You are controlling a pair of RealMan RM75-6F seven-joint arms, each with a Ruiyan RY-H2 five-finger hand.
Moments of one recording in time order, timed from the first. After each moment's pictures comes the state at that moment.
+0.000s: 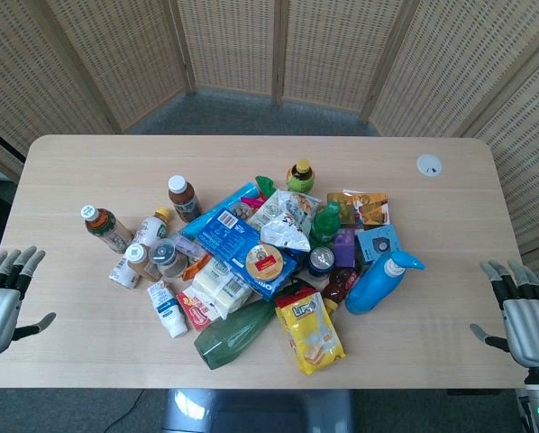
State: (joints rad) left arm -0.10 -1.12 -0.02 -1.62 1.51 1.47 0.09; right arm 0.07 -1.06 0.06 -1.65 -1.51 1.48 -0.10
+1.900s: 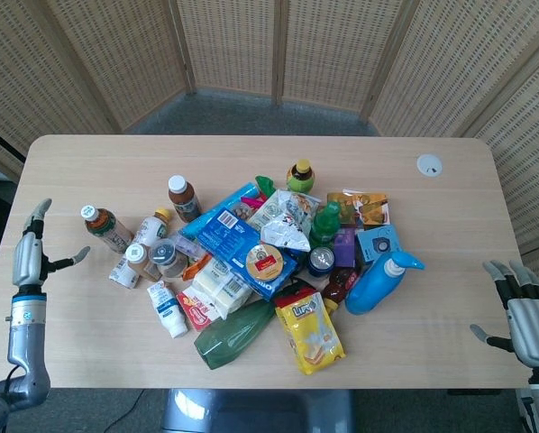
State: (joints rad) left arm -0.35 -1.64 -0.29 -0.94 1.23 1.19 -0.60; right arm 0.08 -1.04 0.05 -1.66 -1.49 1.45 -0.01
